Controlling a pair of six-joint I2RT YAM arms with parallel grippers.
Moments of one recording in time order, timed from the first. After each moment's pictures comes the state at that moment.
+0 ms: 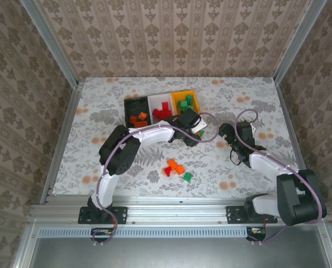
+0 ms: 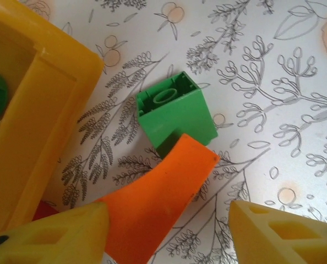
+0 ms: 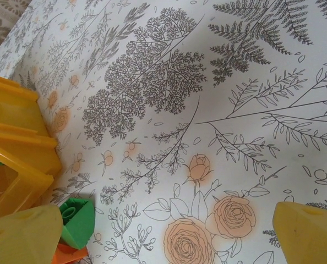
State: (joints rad) left arm -0.90 2.13 1.56 -0.40 -0.02 0.19; right arm 0.14 1.27 0.51 0.04 0.12 0.85
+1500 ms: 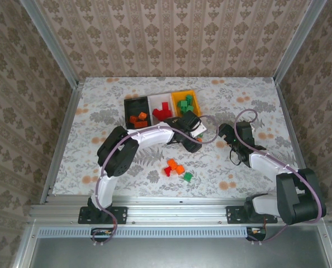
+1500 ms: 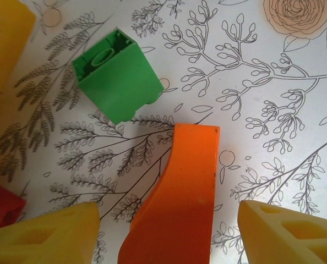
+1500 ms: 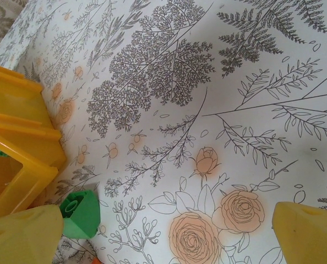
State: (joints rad) left arm -0.92 2.09 1.53 -0.48 0.08 0.12; right arm 0.14 1.28 0.51 0.05 0.09 0.85
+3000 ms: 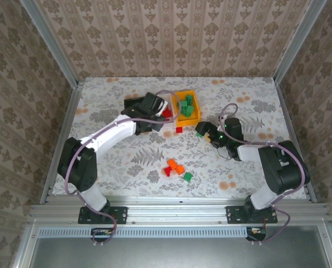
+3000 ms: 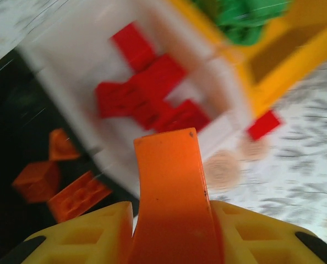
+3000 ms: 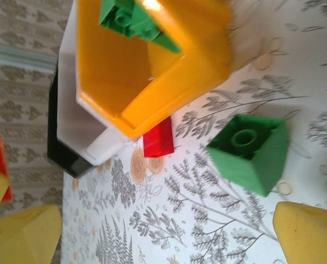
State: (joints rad) left arm -0.65 1.69 1.32 -0.56 -0.17 -0.02; right arm 0.23 1.58 0.57 0.47 -0.46 0.88
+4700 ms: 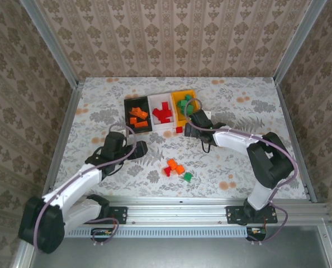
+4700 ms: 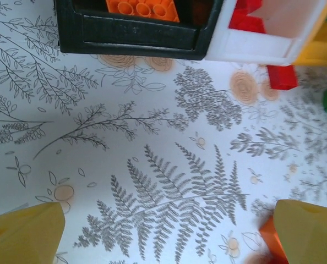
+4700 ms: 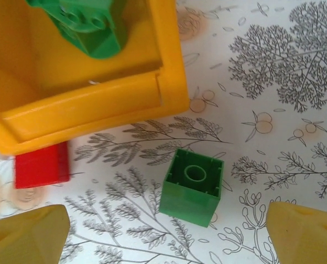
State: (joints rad) left arm -0.48 0.96 0.47 -0.23 0.07 -0.58; right arm 0.53 1.73 1.04 -0.28 0.34 0.59
